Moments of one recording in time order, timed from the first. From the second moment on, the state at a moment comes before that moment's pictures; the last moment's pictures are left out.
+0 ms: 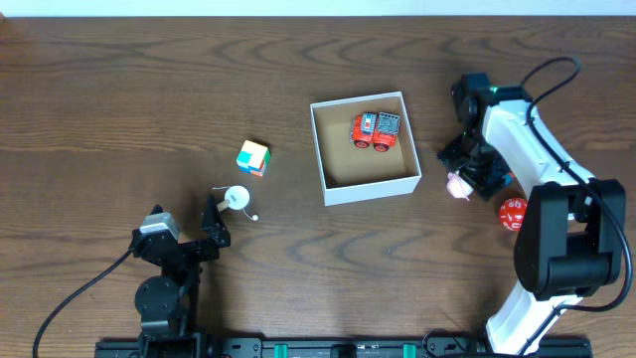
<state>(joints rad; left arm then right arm) 0.04 0.01 0.02 -0.12 -0.02 -0.26 0.10 1.92 1.37 -1.12 0.17 1.08</state>
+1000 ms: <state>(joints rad) 0.04 0.01 0.02 -0.12 -0.02 -0.26 0.12 1.92 1.82 -1.02 -0.09 0.24</state>
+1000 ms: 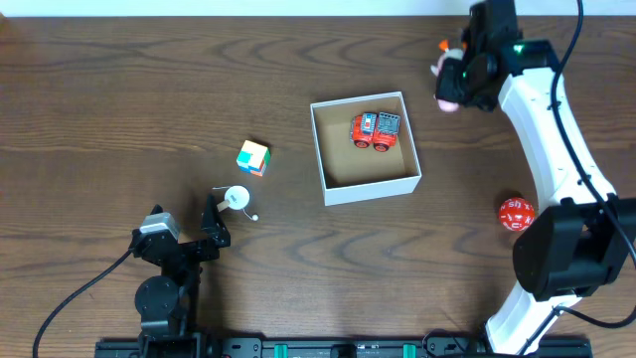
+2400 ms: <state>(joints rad) 0.04 0.01 0.02 -0.12 -0.02 -0.26 0.39 2.00 1.91 -1.35 -0.13 -1.10</state>
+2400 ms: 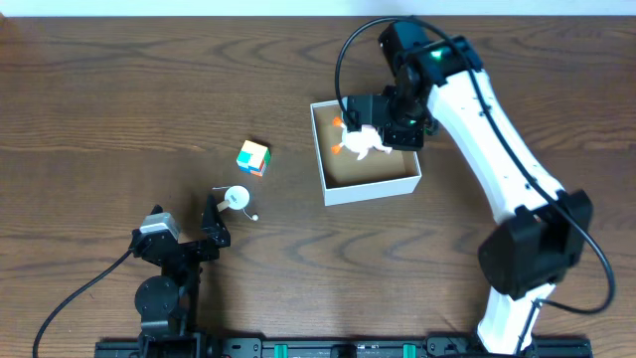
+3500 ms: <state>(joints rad) 0.04 0.01 0.02 -0.12 -0.02 -0.26 0.36 2.12 1.91 -1.35 -0.12 -1.11</state>
